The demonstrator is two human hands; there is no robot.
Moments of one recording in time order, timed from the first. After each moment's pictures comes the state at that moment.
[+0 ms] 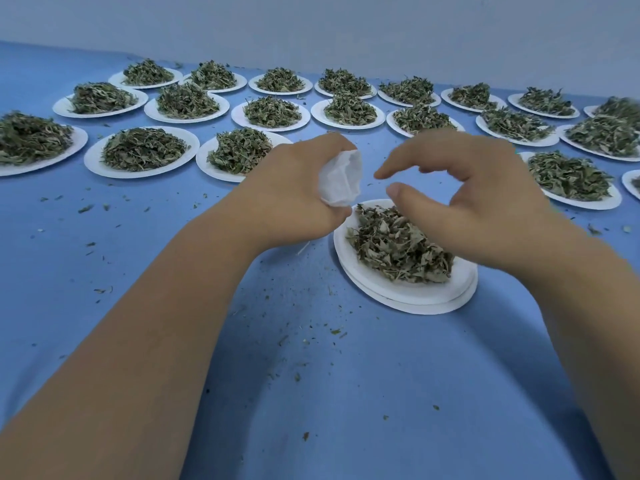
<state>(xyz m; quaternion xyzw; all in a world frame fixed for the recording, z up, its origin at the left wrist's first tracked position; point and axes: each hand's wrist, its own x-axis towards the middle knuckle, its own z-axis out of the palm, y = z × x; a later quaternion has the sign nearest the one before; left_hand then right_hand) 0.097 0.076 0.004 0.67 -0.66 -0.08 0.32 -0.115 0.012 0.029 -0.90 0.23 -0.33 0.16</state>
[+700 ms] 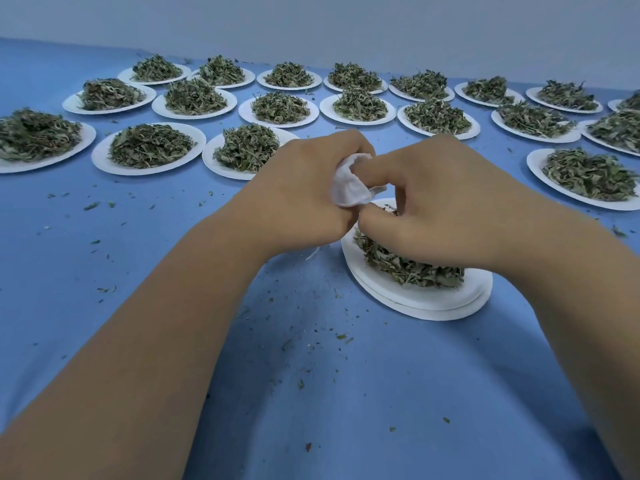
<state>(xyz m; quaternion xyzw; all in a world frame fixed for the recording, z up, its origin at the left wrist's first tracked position) 0.088 0.075 0.004 0.64 -0.67 -0.07 0.36 -0.081 0.025 0.042 -0.96 0.21 -0.16 0.08</state>
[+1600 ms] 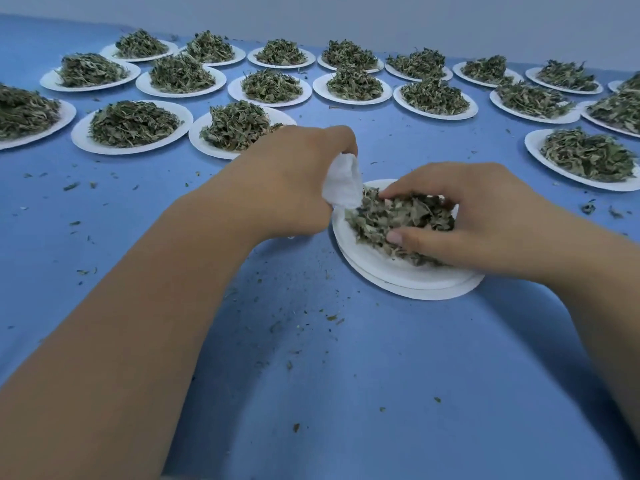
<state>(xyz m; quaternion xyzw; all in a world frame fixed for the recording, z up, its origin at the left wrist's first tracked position) 0.093 0.075 0.004 0.70 -0.69 -0.02 0.17 -0.134 -0.002 0.005 -0.94 0.27 -0.13 0.18</state>
